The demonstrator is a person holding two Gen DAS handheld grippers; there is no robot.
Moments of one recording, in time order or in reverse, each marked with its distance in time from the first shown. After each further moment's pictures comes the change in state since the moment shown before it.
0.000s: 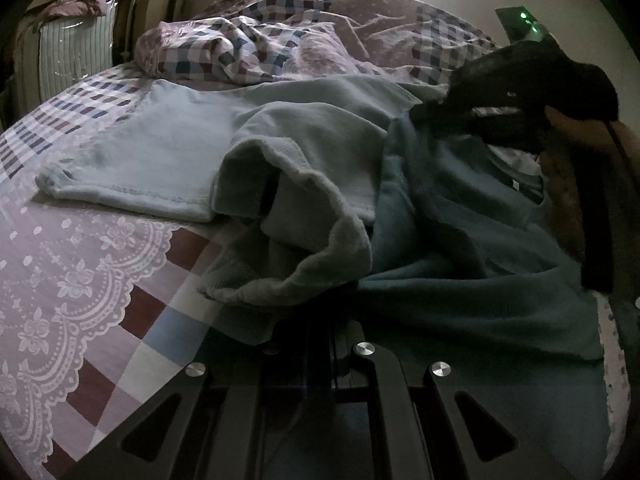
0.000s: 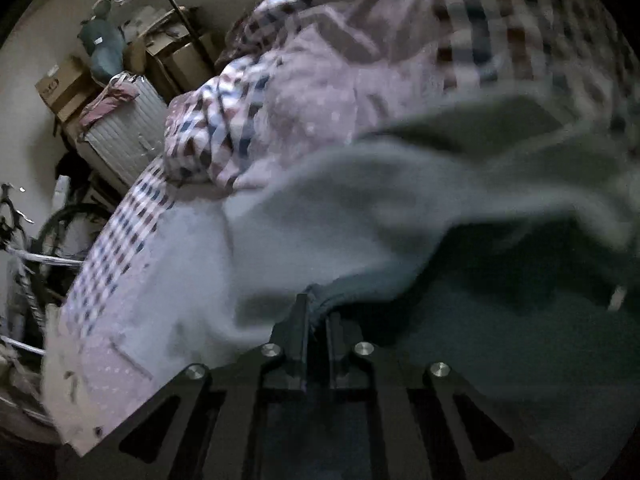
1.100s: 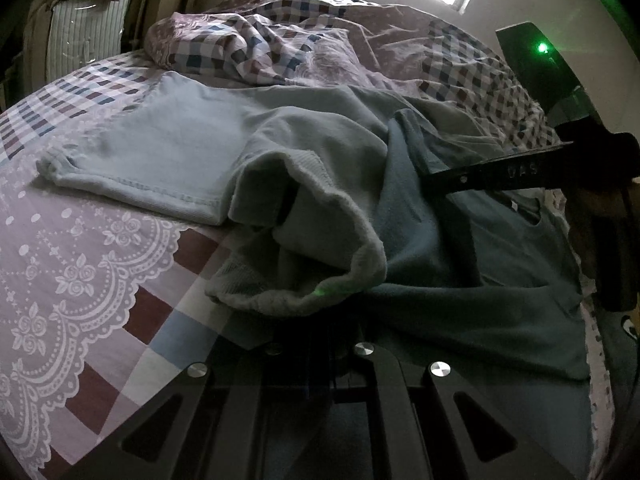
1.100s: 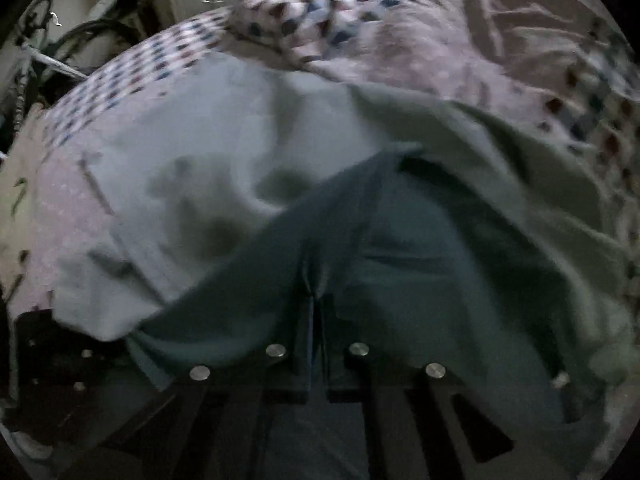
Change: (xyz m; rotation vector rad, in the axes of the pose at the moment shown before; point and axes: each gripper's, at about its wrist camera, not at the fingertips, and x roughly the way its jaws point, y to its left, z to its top) left arm 0.002 0.007 0.002 -0.065 -0.009 -0.029; right arm 0.005 0.031 -0.034 -0.468 0.267 -0.142
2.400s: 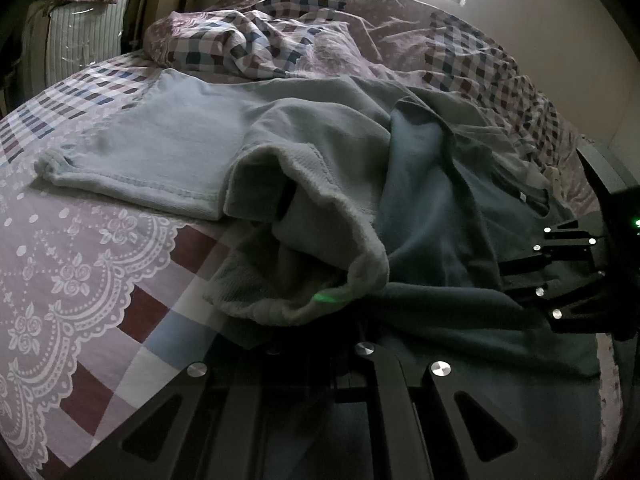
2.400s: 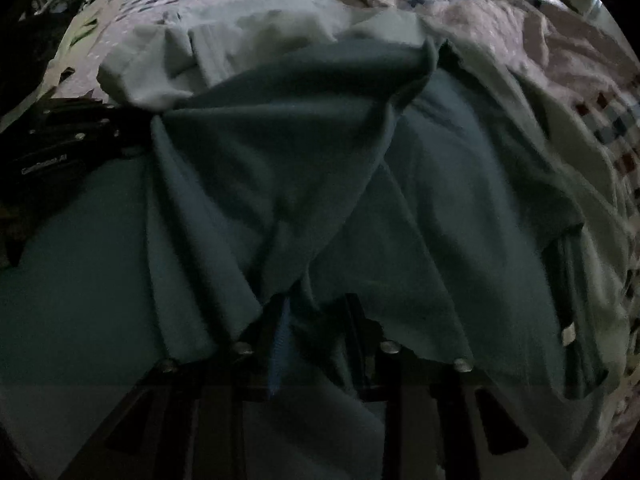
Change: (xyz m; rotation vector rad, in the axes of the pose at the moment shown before) left arm 0.007 -0.002 -0.002 0.020 0.016 0.025; right arm -0.026 -0.020 -0.115 -0.368 0.022 -0.011
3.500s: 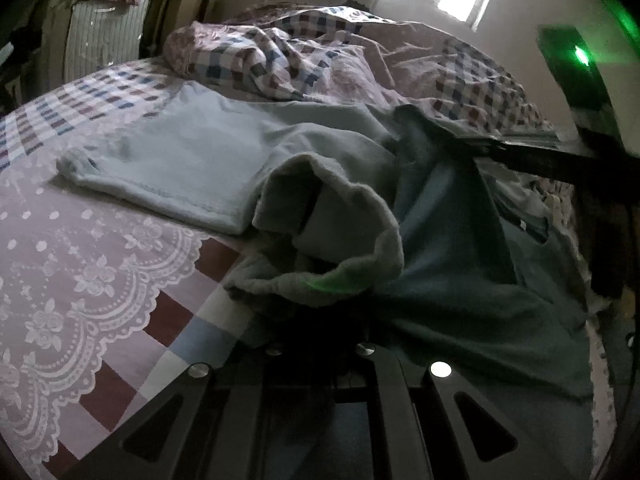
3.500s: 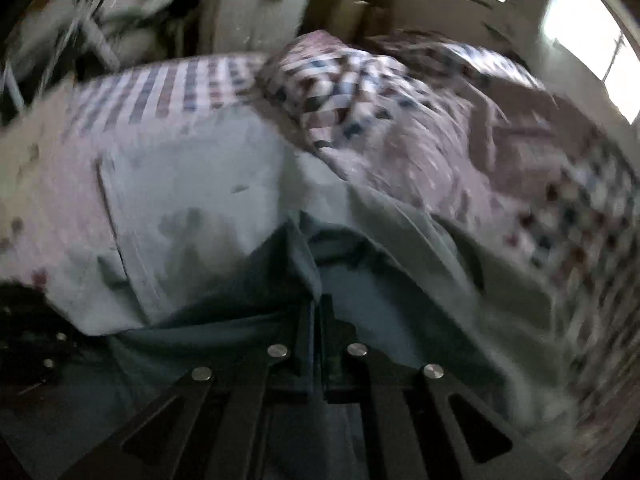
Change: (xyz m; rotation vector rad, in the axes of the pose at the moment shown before) left arm -0.012 0.007 0.002 -0.055 -0.070 0.015; right arm 0.000 0.006 0.151 0.015 -0.215 -0.181
